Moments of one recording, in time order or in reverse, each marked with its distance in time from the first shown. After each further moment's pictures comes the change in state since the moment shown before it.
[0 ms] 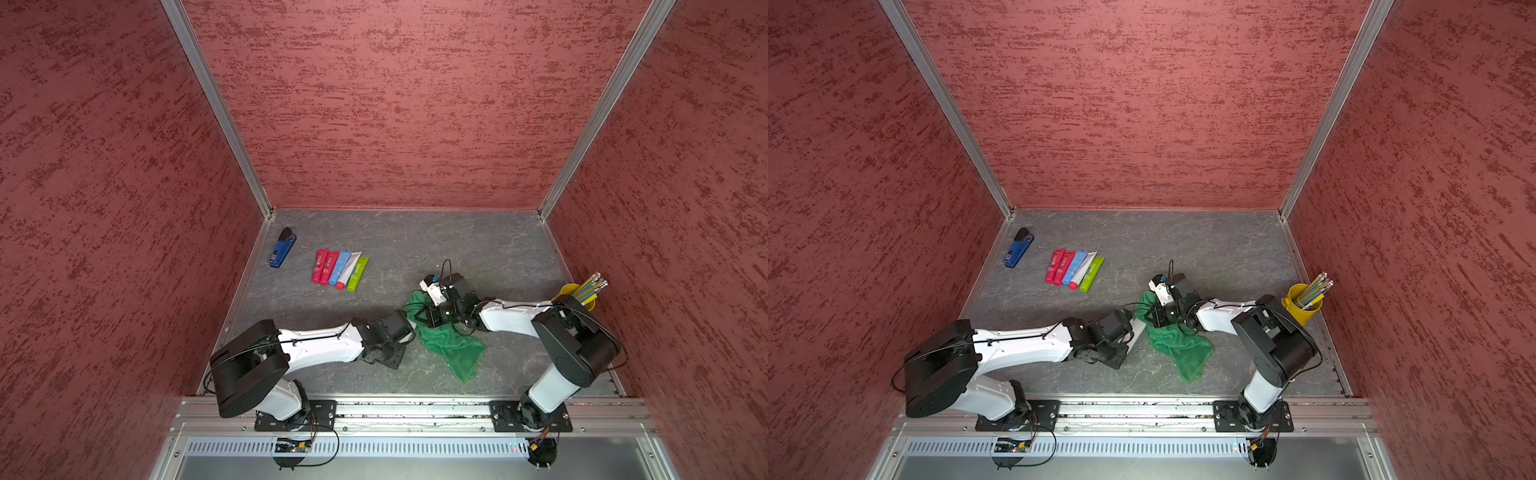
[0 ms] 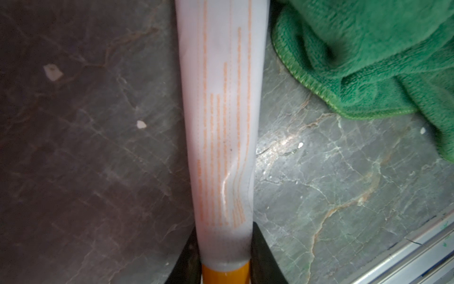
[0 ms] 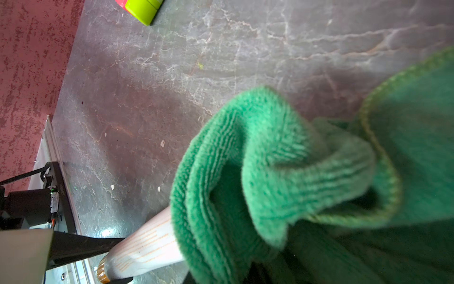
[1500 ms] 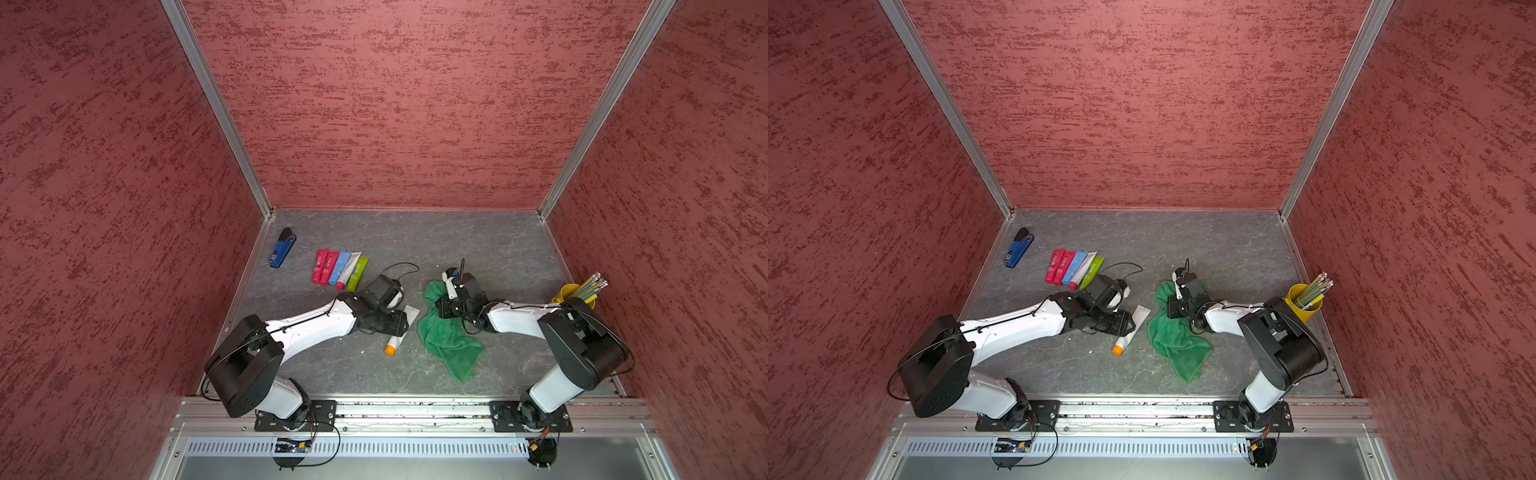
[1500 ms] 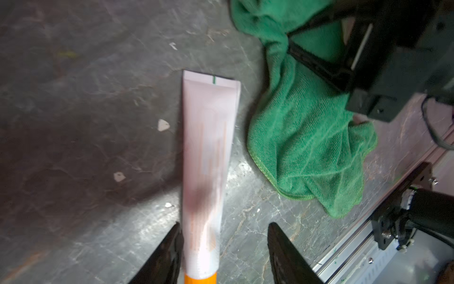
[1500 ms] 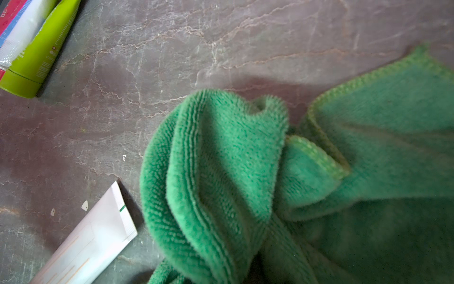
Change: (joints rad) left arm 0.315 -0.004 0.124 0.044 0.266 0.028; right arm -0.104 -0.036 -0.051 0.024 0.358 0.041
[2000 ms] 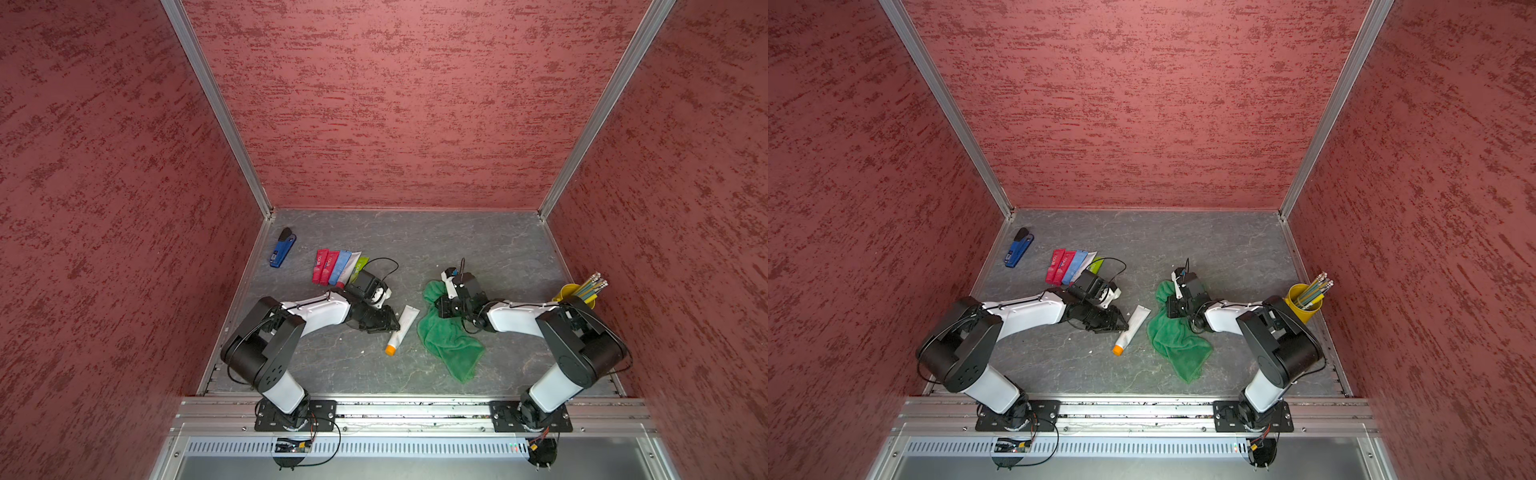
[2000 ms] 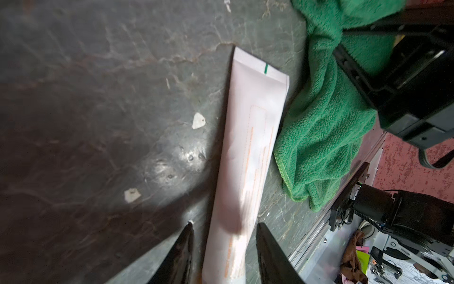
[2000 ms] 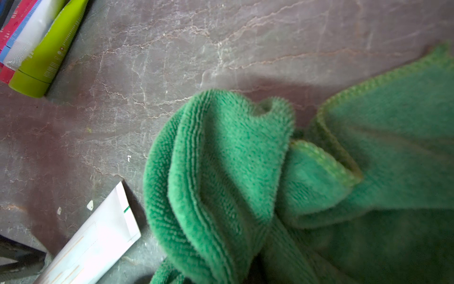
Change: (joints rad) left arm 0.145 0.142 -0.064 0.100 0.288 0.015; right arm -0.005 0.017 0.001 0.023 -0.037 -0.001
